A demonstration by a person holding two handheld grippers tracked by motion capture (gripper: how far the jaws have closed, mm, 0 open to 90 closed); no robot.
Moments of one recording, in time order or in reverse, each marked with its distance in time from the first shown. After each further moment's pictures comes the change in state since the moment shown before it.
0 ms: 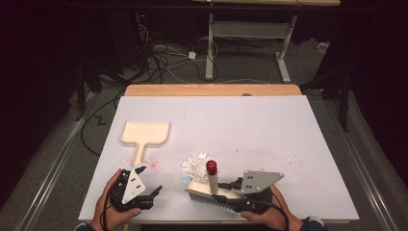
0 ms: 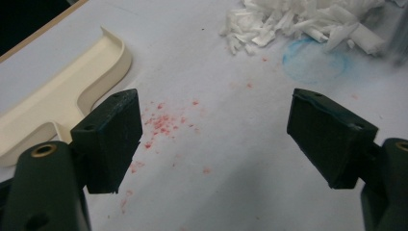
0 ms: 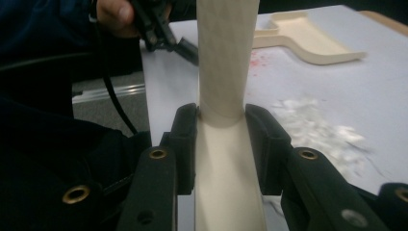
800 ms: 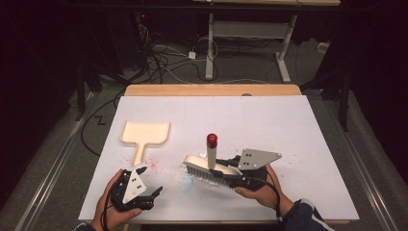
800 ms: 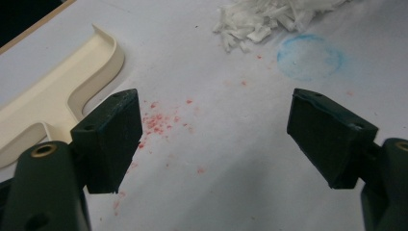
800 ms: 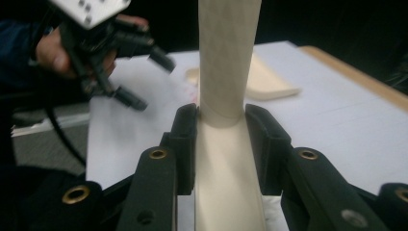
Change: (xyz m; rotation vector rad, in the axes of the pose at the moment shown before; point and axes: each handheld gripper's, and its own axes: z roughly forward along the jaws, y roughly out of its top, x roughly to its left) left arm -0.001 0.000 0.003 0.007 -0.021 0.008; right arm -0.040 0.022 0.007 -0.096 -0.102 -0.013
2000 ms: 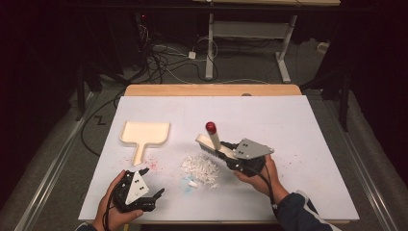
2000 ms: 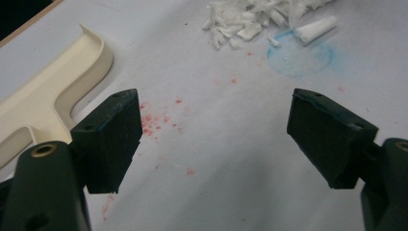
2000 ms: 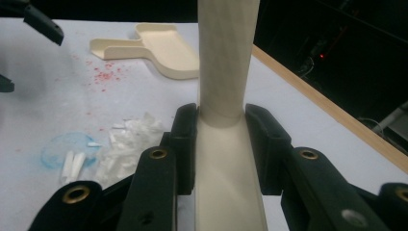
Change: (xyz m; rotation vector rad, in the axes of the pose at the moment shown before) left arm -0.004 0.000 0.003 0.008 -0.016 0.023; right arm -0.031 -0.010 0.017 0.062 -0.286 -0.099
